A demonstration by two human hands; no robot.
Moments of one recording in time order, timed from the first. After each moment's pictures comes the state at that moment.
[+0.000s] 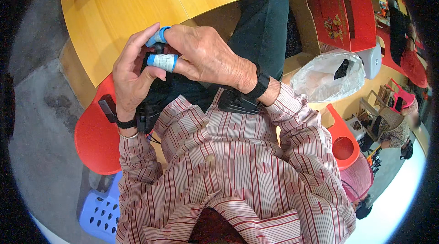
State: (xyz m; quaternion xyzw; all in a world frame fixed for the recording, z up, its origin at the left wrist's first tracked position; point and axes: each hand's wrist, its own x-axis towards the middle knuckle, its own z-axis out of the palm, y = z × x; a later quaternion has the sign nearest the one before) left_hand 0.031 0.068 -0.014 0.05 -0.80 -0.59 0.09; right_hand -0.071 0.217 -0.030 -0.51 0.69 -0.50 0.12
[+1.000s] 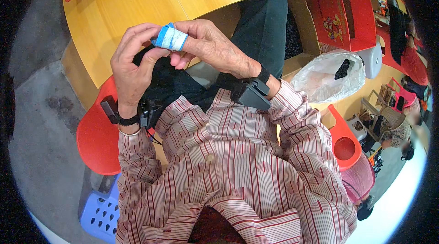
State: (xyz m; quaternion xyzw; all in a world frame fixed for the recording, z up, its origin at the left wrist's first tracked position) left_hand 0.017 0.070 -0.007 0.05 -0.87 -0.46 0.16; right_hand -0.078 0.223 -0.038 -0.21 0.46 -0.69 0.51
